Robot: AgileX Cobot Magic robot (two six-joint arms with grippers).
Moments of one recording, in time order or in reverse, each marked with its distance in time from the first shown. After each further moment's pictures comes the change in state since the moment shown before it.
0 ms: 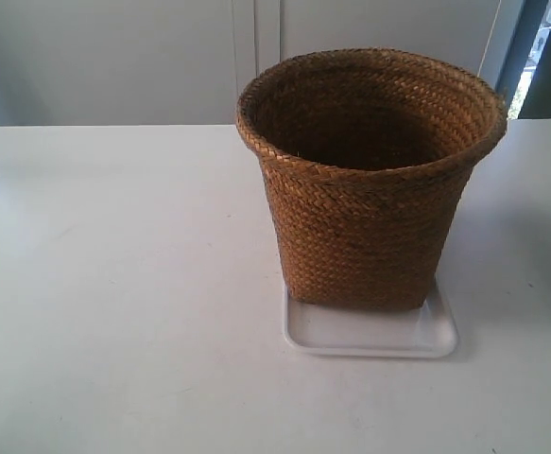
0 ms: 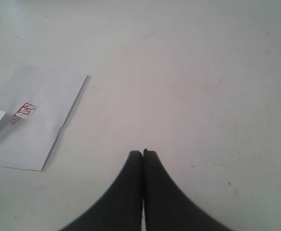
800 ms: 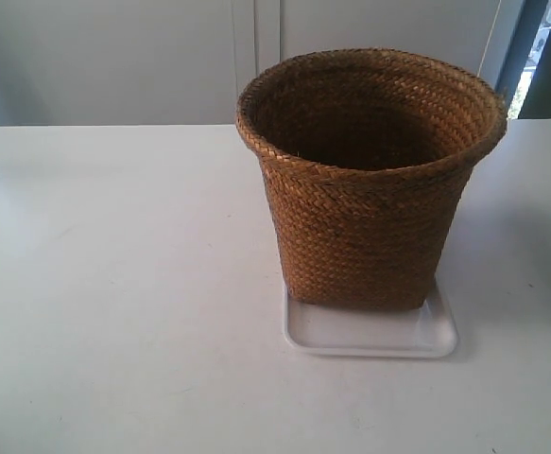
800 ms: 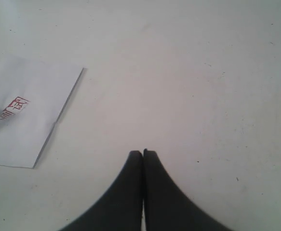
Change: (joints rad) left arm 0.005 0.000 0.096 0.007 -0.101 0.000; right arm 0.000 -0.001 0.000 0.000 0.000 0.000
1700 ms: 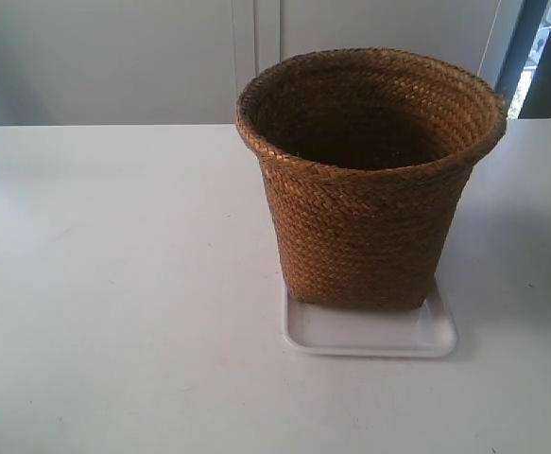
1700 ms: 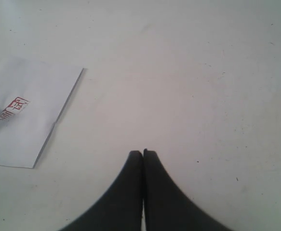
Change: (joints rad) left arm 0.000 0.000 0.000 0.000 -0.002 0.000; right arm -0.346 -0.282 0.265 -0.043 -0.089 -0.113
